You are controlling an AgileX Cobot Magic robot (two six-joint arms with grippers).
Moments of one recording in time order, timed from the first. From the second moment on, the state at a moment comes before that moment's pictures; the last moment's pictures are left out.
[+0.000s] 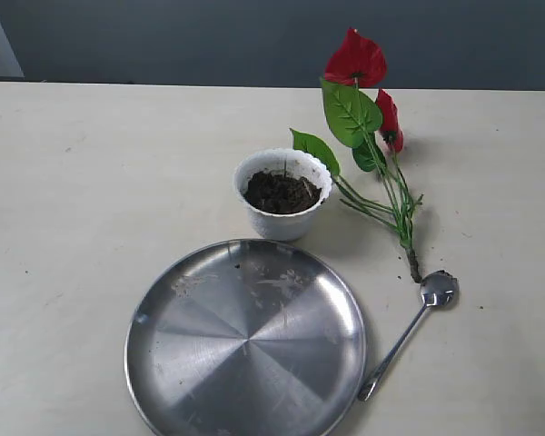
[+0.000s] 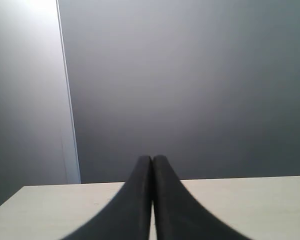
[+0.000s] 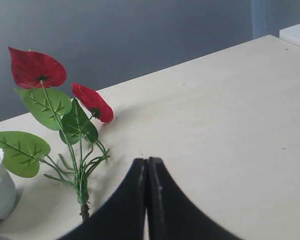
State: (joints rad) left arm 0.12 0.00 0.00 0.69 -0.15 -0.67; right arm 0.08 0.01 0.00 0.02 0.31 0.28
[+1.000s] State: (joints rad) left arm 0.12 0.00 0.00 0.69 -0.15 -0.67; right arm 0.08 0.00 0.00 0.58 -0.08 0.43
